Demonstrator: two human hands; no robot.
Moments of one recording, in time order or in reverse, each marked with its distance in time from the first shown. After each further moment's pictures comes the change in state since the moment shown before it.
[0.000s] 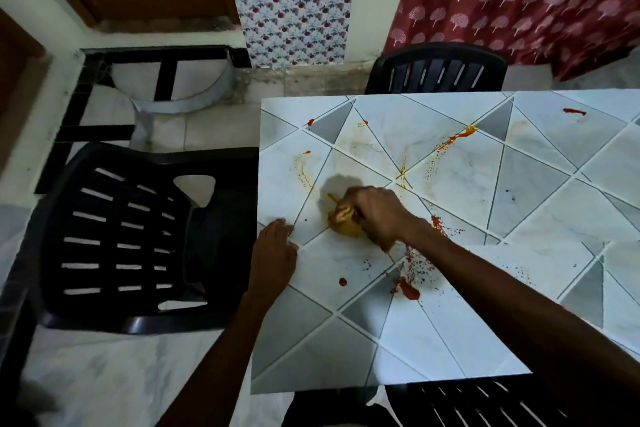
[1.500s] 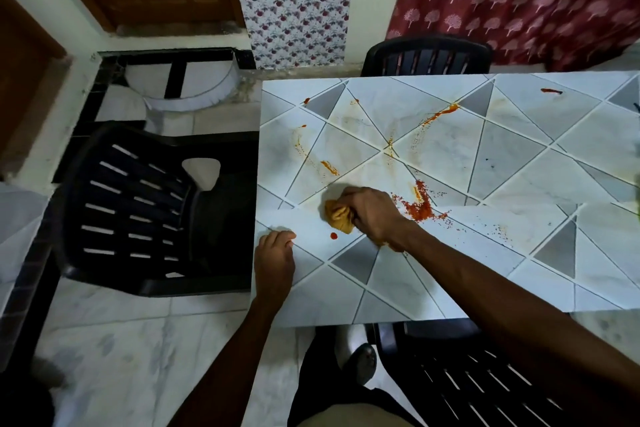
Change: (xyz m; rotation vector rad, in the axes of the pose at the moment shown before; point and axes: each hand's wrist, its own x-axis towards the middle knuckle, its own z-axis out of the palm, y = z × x) left_hand -0.114 0.034 0.015 -0.025 0.195 -0.039; right_hand -0.094 -0.027 0.048 0.046 0.108 -0.032
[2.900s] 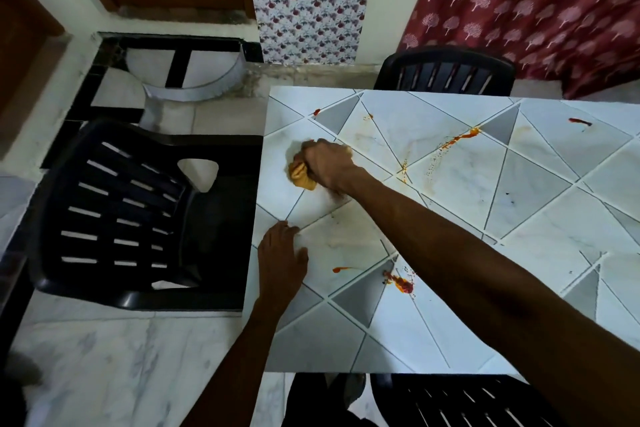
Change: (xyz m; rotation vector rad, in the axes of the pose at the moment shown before) left_hand 0.063 0.004 0.024 -0.016 -0.060 -0.116; right_hand 0.193 -0.027 -0.033 -0.169 -0.041 -0.003
